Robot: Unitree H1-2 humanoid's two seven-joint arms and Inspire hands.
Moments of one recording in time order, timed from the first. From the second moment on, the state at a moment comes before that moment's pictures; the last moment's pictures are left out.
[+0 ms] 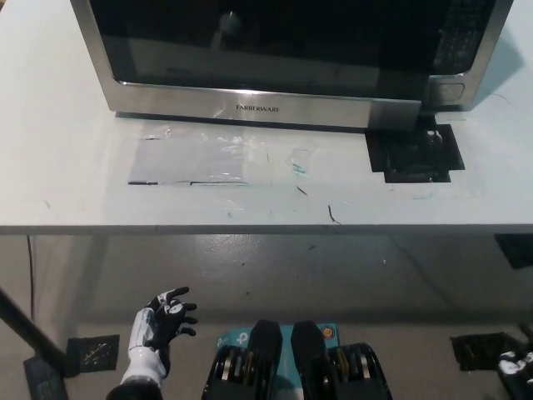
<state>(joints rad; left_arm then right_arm) -0.26 -0.05 0.24 0.63 -0.14 -0.06 0.04 0.07 0.05 -0.36 0.15 0.25 -0.05 -0.06</state>
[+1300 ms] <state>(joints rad) -0.25 -0.05 0.23 0.62 -0.14 -0.07 0.05 -0.40 -0.27 -0.28 -0.28 0.31 0.29 -0.10</state>
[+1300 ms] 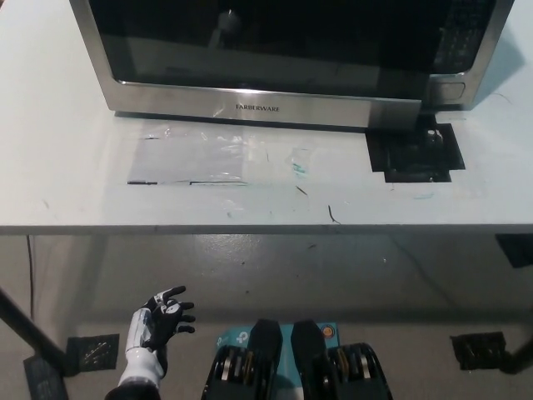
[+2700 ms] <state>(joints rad) -0.25 -0.05 0.19 0.61 -0.14 -0.06 0.06 -0.88 -0.22 -0.07 0.61 0.08 0.10 -0.08</state>
